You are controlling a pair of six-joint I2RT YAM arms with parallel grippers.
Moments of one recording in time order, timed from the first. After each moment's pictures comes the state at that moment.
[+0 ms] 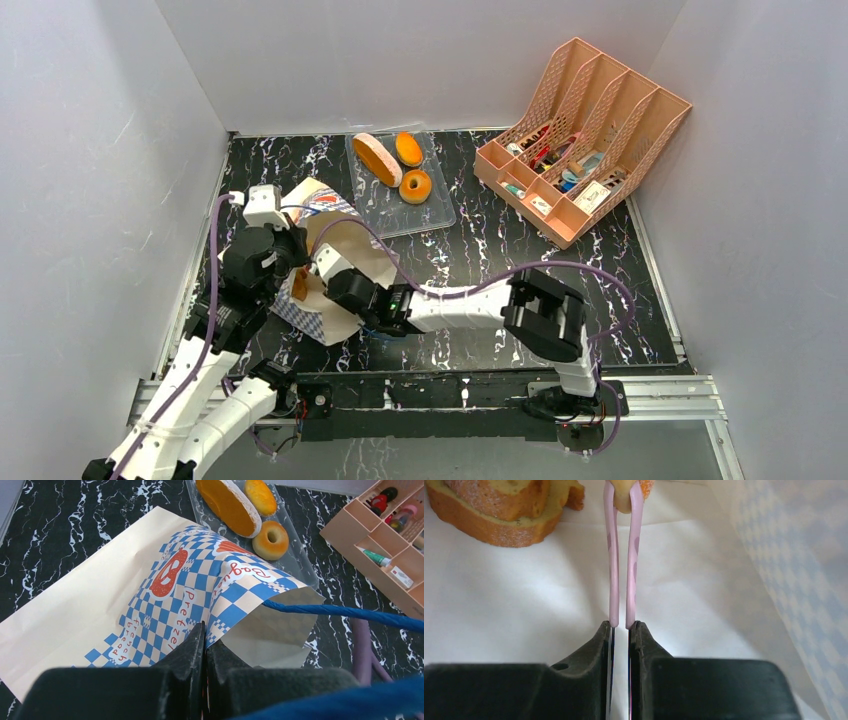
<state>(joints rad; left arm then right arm) -0.44 0.67 0.85 -0.51 -0.33 -0.29 1.27 1.99 1.37 0.03 0.50 0.03</state>
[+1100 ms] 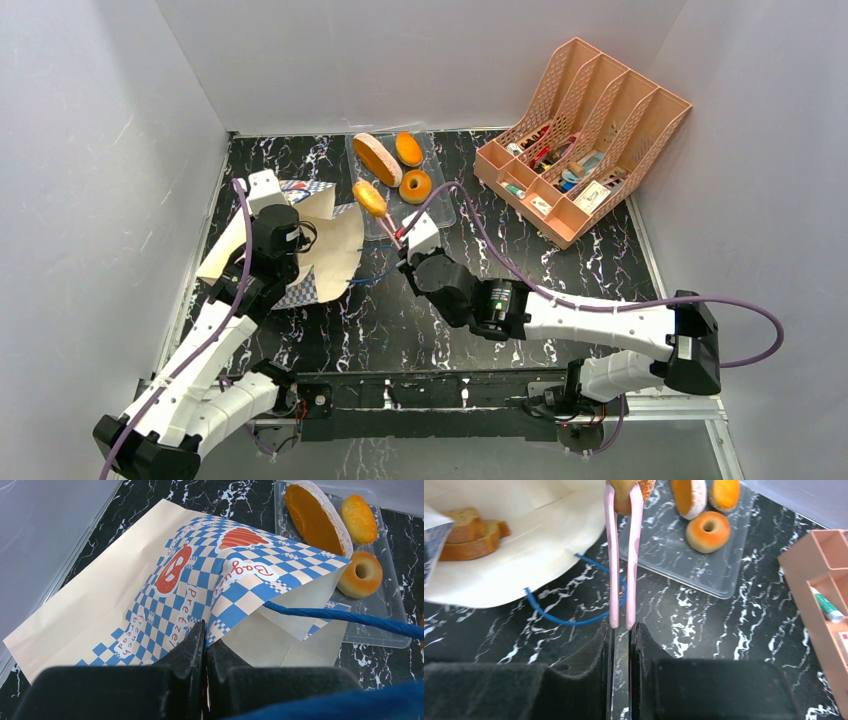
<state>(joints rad) -0.44 0.86 0.88 -0.48 -0.68 -0.34 1.27 1.30 1.05 -0.12 0.69 0.15</state>
